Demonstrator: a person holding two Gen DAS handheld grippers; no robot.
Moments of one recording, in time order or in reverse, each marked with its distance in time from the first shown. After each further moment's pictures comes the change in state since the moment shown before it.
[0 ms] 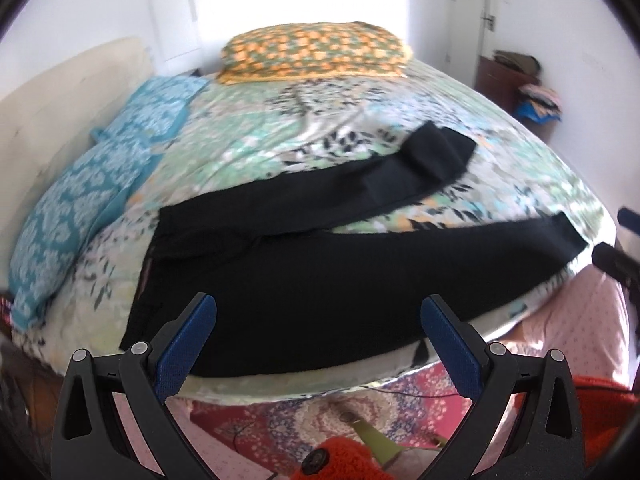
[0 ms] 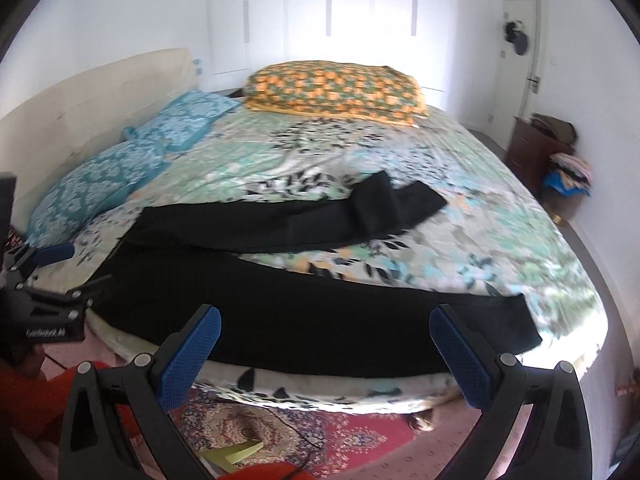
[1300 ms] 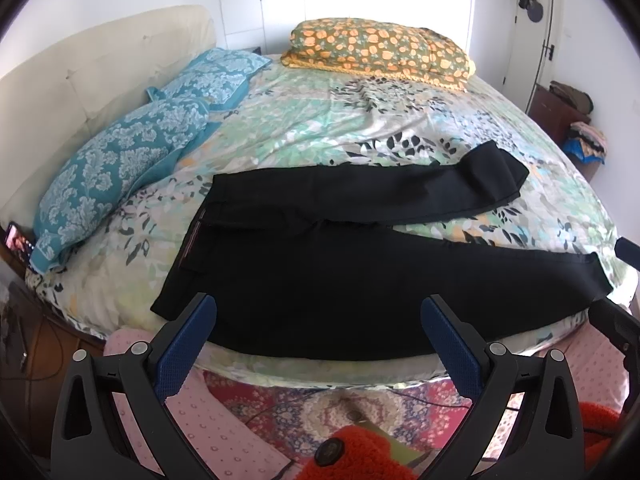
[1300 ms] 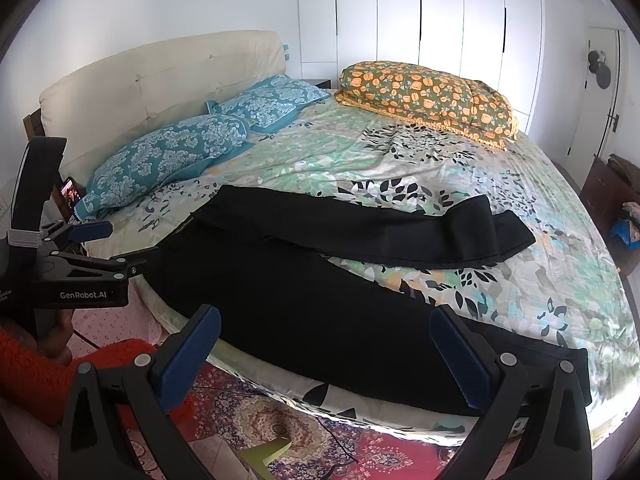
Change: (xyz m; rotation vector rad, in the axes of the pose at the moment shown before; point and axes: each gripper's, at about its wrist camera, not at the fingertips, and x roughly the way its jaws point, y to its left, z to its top) left arm 0.000 0.049 -0.013 -0.157 0.021 0.107; right arm 0.023 0.057 0.008 -0.150 0.008 0.203
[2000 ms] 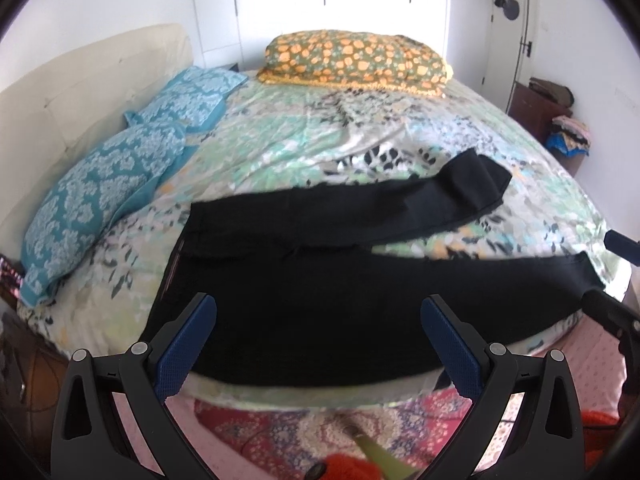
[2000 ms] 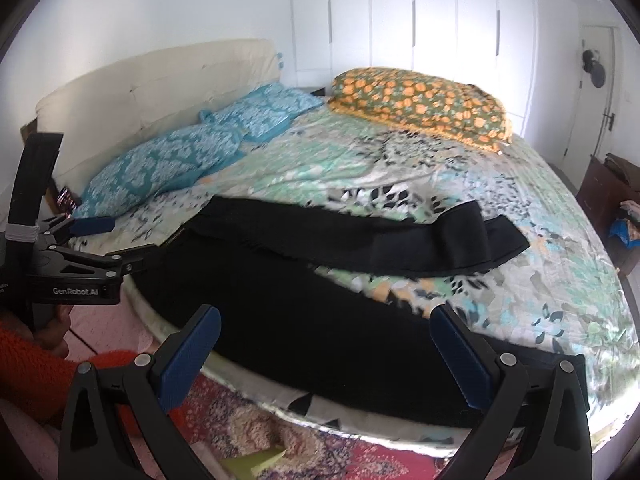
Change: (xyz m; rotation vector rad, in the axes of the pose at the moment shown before) left arm 0.006 -0.022 0.032 0.067 -0.061 -0.059; right arm 0.000 -0.043 0.012 0.058 -0.078 -0.022
